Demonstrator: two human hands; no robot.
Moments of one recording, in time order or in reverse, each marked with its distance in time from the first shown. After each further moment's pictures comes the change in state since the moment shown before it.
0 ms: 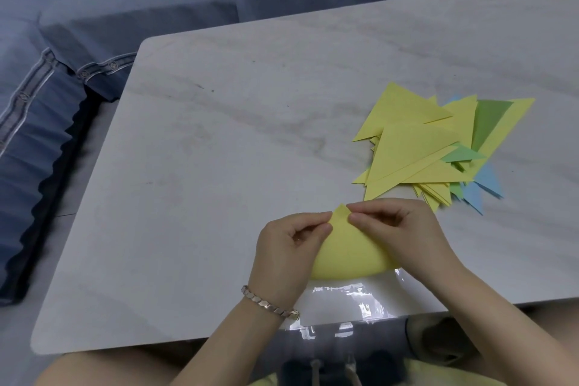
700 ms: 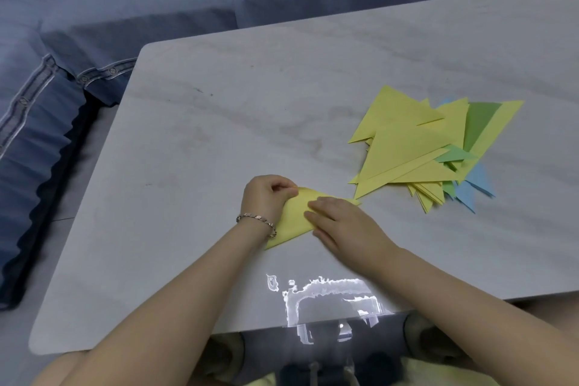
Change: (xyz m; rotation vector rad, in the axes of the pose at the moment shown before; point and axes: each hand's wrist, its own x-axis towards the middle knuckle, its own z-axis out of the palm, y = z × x) left_hand 0.094 -0.056 -0.011 0.199 0.044 -0.082; right_hand 0.032 0.078 0.039 -0.968 -0.218 -0.628
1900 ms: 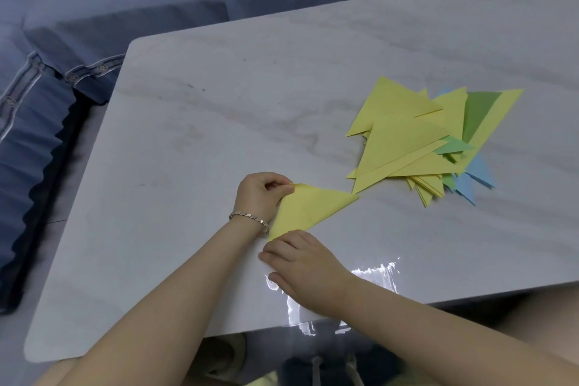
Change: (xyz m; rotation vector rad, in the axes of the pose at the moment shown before) left_hand 0.008 -0.012 -0.002 -0.031 -0.046 -0.006; right_hand -0.004 -0.064 0.035 0.009 0.018 -0.192
